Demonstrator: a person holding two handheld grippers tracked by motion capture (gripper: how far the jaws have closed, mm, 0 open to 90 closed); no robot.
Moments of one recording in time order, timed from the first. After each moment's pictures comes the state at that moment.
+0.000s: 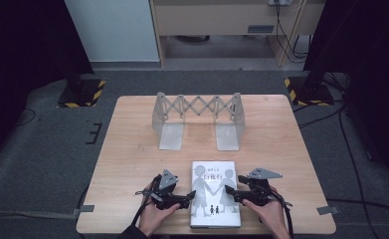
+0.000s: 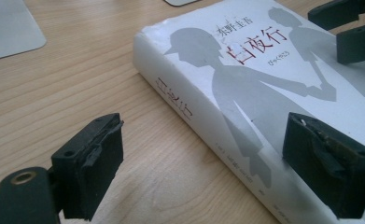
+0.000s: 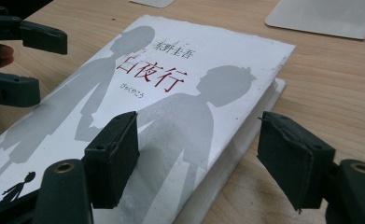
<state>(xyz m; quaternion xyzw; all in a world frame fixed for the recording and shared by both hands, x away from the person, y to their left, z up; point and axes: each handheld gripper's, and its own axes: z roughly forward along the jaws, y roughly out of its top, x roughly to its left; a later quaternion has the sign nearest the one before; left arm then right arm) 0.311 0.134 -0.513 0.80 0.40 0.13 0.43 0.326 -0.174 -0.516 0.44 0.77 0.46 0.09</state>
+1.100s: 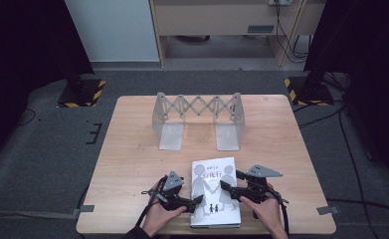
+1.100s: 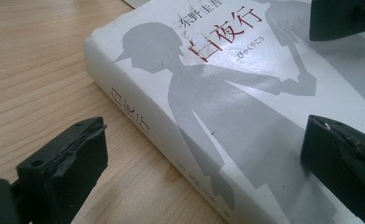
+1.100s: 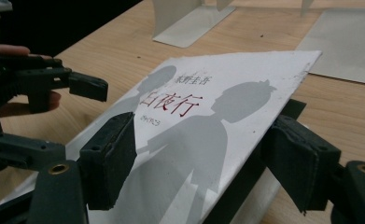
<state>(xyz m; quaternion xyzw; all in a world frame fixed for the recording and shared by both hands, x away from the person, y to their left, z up) 0.312 0.123 -0.520 0.80 0.38 0.09 0.46 0.331 -0.165 -0.507 0.41 0.74 0.52 0.09</state>
